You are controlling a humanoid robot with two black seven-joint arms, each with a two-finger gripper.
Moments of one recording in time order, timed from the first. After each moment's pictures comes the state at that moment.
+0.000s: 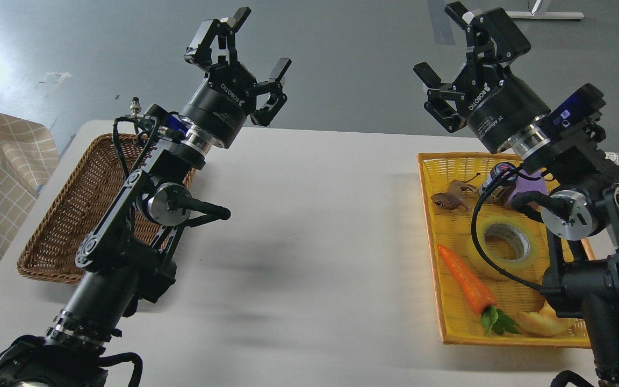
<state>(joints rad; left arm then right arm) -0.49 -0.02 -1.35 -1.24 0.72 -0.34 -0.13 0.46 0.00 1.49 1.50 -1.00 0.38 -0.21</state>
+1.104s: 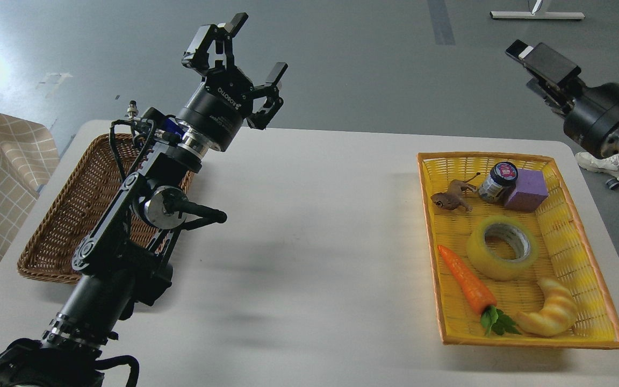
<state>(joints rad) -0.48 0.00 -1.35 -1.24 0.72 -0.35 -0.13 0.43 -0.54 1.42 1.58 -1.44 0.42 -0.13</state>
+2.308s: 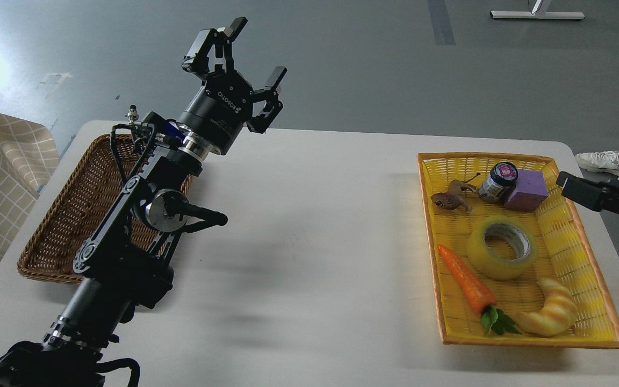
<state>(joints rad) -0.47 -0.01 -1.36 -1.24 0.73 -0.34 -0.13 0.11 -0.79 1.33 1.59 -1.87 0.49 -0.10</state>
